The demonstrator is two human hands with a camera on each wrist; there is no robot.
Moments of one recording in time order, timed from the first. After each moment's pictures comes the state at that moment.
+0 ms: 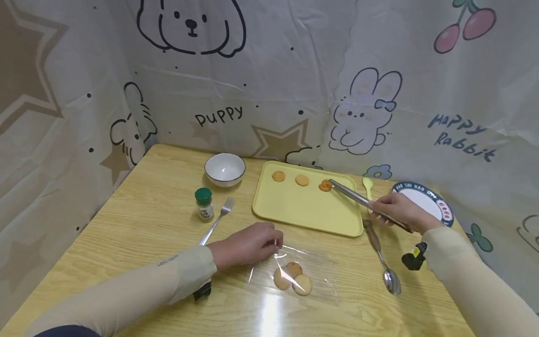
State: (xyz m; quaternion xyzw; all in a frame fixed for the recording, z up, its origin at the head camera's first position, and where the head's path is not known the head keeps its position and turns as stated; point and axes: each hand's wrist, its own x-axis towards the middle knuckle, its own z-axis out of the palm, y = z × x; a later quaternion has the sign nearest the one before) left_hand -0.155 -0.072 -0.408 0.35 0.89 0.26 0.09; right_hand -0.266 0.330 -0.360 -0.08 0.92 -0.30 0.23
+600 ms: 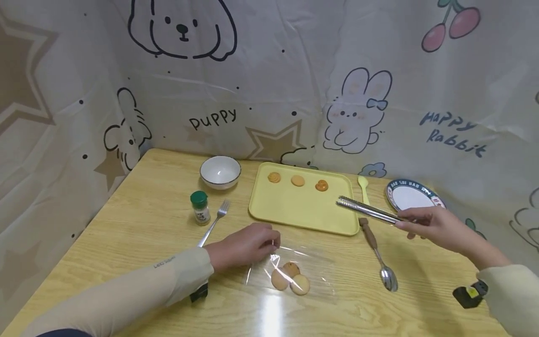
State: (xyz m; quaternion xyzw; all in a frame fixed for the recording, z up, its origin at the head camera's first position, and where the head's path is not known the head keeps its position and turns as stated) left_hand -0.155 -0.070 -0.403 0.36 0.89 0.27 0.08; right_hand -0.187 0.372 -0.317 -0.16 0.95 -0.23 0.11
